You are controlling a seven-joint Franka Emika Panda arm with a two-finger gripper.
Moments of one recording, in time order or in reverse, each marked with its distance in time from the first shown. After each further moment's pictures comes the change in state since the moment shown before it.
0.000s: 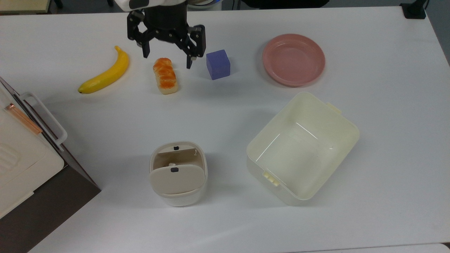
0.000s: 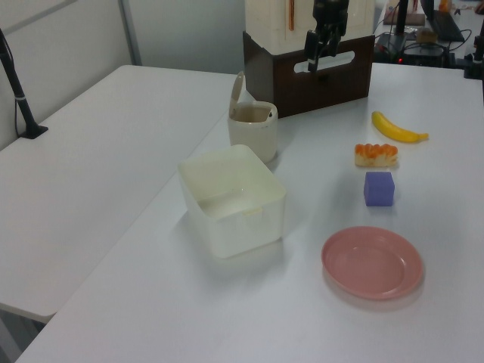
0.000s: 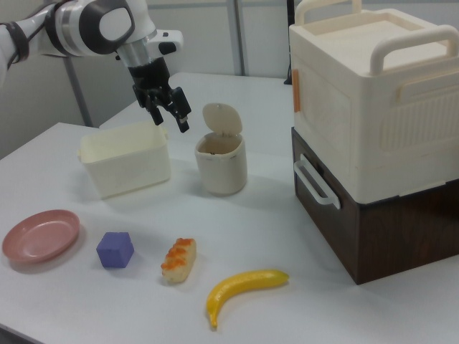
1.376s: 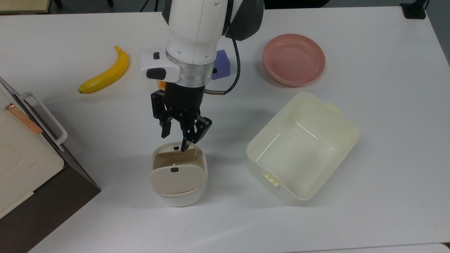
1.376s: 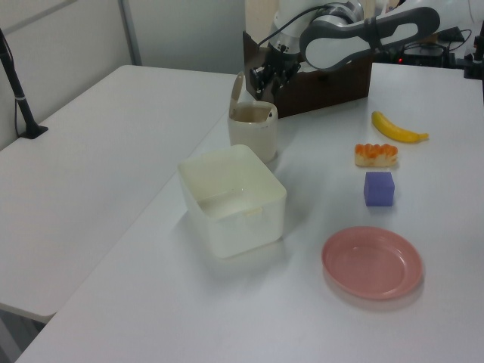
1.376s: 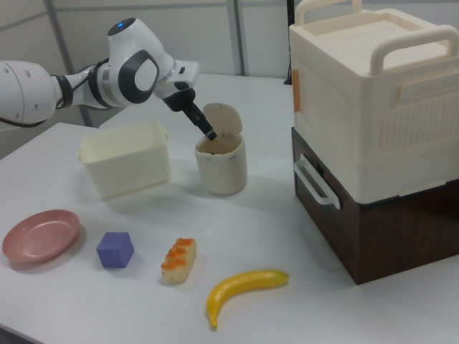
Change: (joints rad) arm 0.001 0.314 -0.011 0.078 -0.003 0.499 0.499
